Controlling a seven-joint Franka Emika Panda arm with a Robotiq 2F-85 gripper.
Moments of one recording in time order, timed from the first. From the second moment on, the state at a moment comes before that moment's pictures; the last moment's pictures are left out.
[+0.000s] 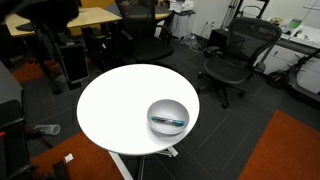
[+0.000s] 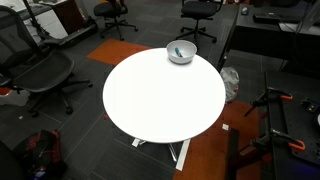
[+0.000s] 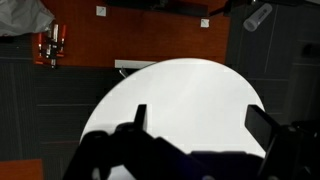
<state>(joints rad) -0.08 -0.24 -0.37 -2.26 0.06 1.86 -0.53</state>
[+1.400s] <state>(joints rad) -0.12 -0.07 -0.23 -2.25 0.25 2.21 0.18</state>
